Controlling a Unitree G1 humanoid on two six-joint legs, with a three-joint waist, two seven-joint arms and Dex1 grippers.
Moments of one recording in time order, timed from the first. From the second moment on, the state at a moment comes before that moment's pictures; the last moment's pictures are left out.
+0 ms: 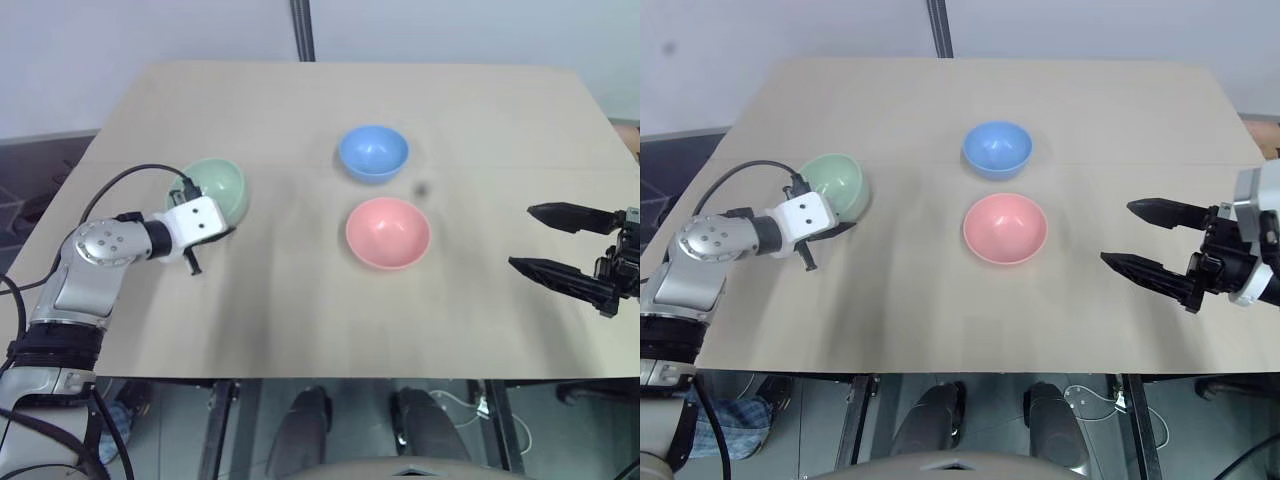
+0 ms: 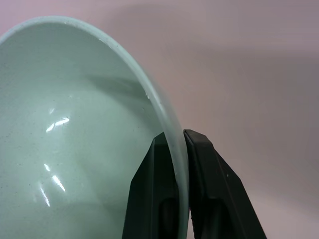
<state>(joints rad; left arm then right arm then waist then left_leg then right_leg) -0.46 0.94 -0.05 0.27 0.06 -0.05 -0.97 -0.03 -0.95 -0.64 -0.58 1.00 0.84 0.95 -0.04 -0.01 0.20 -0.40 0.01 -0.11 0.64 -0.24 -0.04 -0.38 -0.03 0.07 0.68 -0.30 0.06</state>
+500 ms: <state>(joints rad) -0.72 0.82 -0.28 0.10 0.02 -0.19 -1.28 -0.04 -0.97 -0.64 -0.57 1.00 0.79 0.96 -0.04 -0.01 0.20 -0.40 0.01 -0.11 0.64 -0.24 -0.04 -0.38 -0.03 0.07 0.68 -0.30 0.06</state>
